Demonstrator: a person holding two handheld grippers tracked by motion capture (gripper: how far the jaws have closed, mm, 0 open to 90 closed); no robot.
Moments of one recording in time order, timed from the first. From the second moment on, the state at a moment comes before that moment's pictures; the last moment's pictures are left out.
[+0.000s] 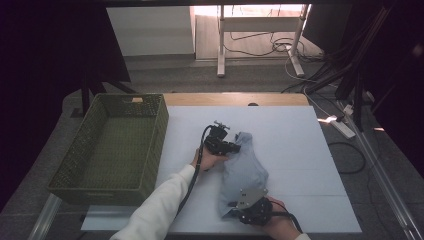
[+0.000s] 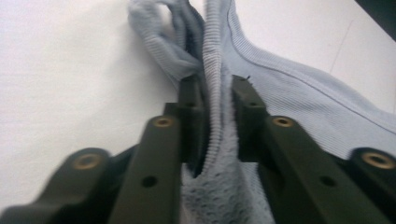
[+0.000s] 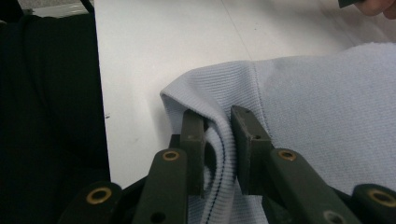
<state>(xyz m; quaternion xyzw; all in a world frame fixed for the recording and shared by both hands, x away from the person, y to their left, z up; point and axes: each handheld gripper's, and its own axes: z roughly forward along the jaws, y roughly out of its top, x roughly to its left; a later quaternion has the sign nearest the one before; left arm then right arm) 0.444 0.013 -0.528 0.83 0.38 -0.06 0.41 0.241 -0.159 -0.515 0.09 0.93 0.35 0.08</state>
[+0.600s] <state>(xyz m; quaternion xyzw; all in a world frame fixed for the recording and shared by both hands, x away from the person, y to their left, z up) 0.438 0.023 -0.513 0.82 0.37 -0.03 0.44 0.241 -0.159 -0.514 0.09 0.93 0.35 0.08</state>
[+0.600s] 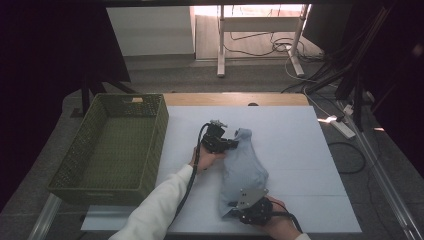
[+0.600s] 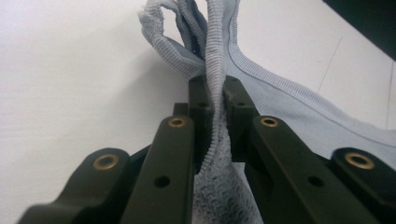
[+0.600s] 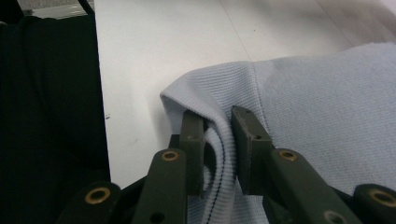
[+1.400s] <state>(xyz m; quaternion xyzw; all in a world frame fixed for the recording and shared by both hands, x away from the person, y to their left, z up) 0.430 0.046 -0.490 0.80 0.37 -0.01 0.47 0.243 -0.154 -0.496 0.10 0.90 0.41 0.08</state>
